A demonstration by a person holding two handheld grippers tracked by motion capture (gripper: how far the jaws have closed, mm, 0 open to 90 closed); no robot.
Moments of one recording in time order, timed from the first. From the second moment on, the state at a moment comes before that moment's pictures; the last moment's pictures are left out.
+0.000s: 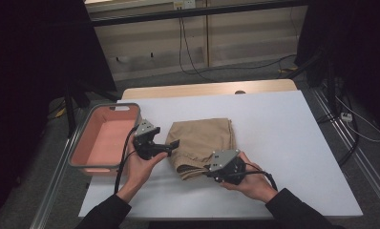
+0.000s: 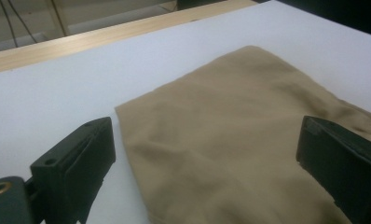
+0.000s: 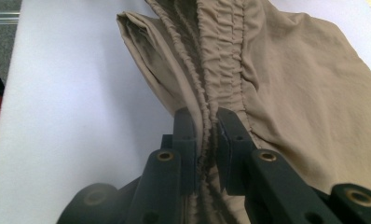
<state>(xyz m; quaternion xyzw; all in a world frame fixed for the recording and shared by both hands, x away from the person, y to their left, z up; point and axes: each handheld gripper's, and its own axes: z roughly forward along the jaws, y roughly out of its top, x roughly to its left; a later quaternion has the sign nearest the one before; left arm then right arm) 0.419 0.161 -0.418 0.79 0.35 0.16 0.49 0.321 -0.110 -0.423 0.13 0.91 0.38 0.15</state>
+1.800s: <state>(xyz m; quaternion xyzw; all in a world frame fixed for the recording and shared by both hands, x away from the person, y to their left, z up) 0.506 0.125 -0.463 0.81 0.43 0.07 0.39 0.311 -0.105 -0.431 0.13 0.90 0.38 0.13</state>
